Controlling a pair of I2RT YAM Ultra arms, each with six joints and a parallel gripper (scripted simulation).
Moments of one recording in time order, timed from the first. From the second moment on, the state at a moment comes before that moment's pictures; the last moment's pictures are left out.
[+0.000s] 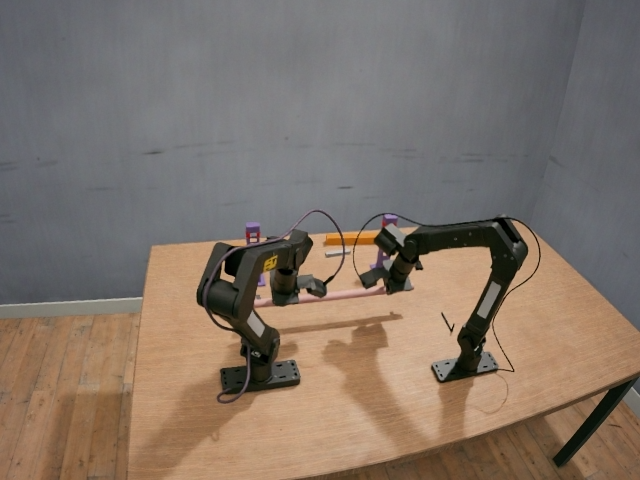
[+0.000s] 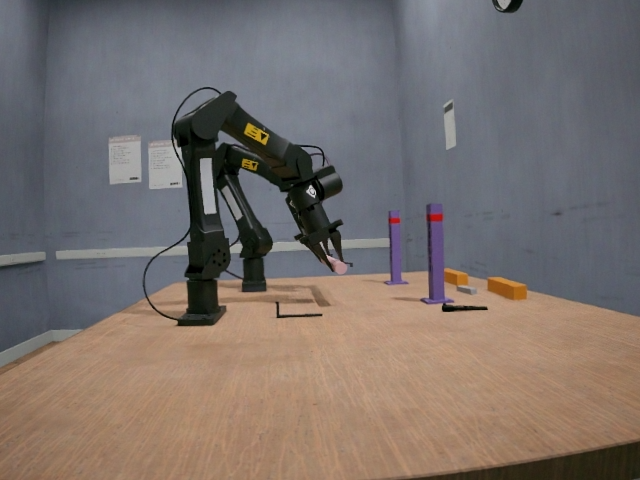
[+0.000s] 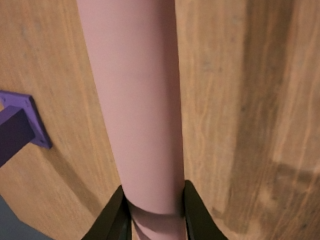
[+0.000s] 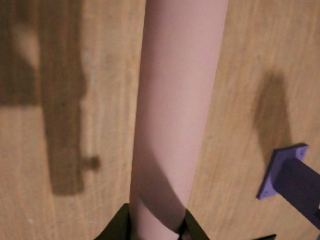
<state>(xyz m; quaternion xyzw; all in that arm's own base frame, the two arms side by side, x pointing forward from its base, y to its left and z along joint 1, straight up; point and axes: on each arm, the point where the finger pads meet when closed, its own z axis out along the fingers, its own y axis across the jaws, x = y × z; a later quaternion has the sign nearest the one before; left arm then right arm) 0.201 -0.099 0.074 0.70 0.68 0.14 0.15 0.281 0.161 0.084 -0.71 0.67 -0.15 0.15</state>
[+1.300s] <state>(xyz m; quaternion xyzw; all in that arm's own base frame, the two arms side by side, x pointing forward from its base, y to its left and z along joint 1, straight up) 0.299 -0.107 0.134 0.69 0.68 0.19 0.19 0.380 0.162 0.144 -0.70 0.67 -0.19 0.18</state>
